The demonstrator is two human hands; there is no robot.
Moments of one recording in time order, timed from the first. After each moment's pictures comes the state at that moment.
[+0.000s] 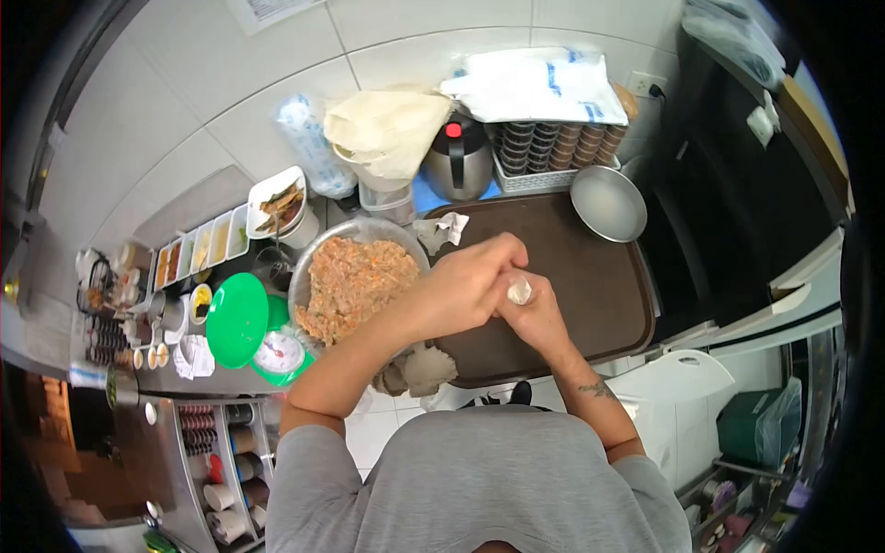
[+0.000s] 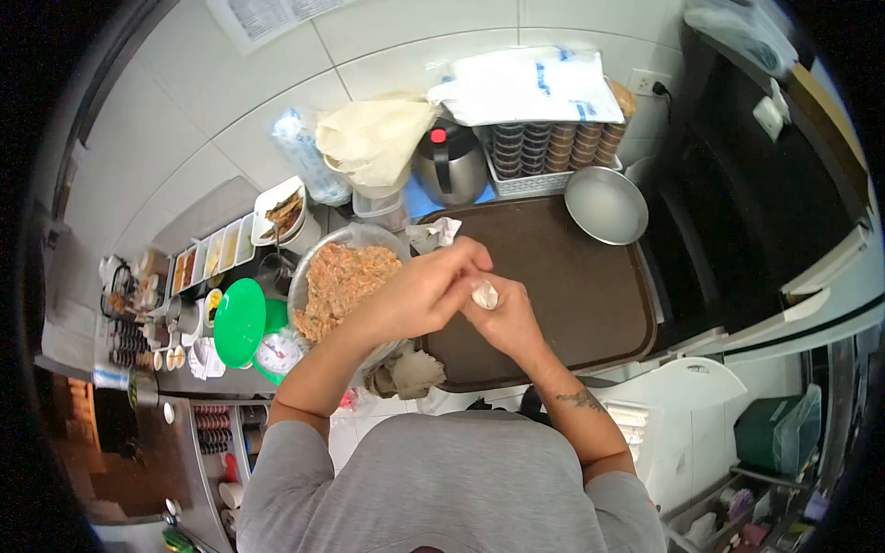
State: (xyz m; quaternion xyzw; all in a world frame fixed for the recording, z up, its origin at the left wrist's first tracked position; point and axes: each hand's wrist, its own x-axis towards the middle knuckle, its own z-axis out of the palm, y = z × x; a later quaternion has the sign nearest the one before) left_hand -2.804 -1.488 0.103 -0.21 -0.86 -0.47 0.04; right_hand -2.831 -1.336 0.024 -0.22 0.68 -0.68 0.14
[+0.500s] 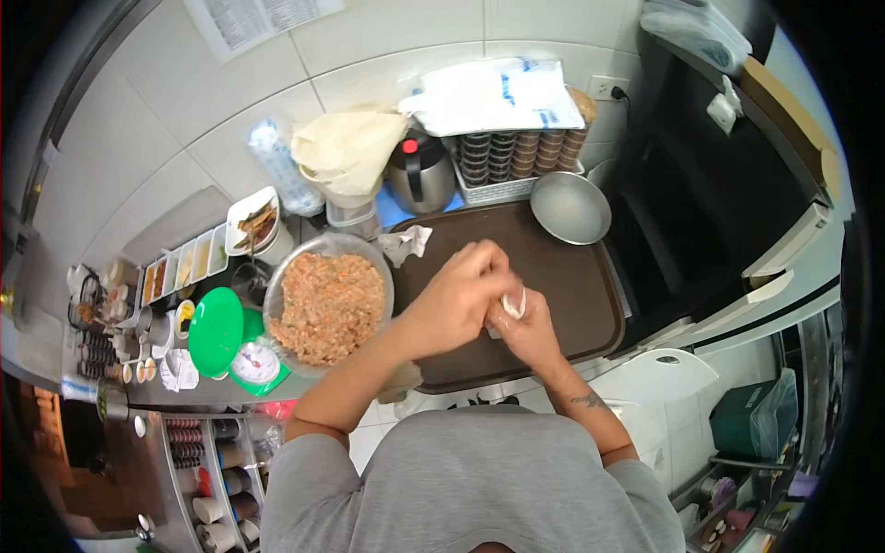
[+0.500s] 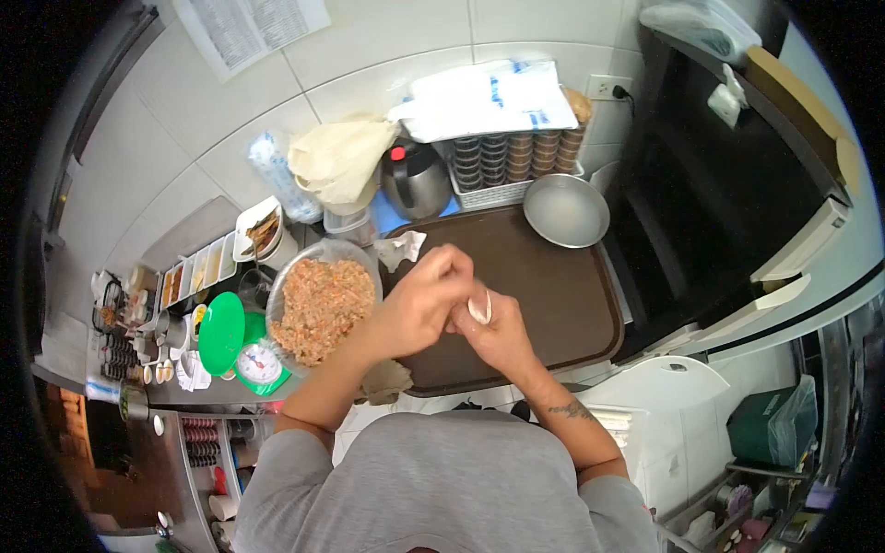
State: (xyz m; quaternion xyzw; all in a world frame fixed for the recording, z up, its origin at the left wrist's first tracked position) left_hand -2.814 -1.443 0.088 -0.35 -0.82 -0.41 0.16; right_hand -2.819 -1.290 0.044 -0.22 0.63 -0.74 0.09
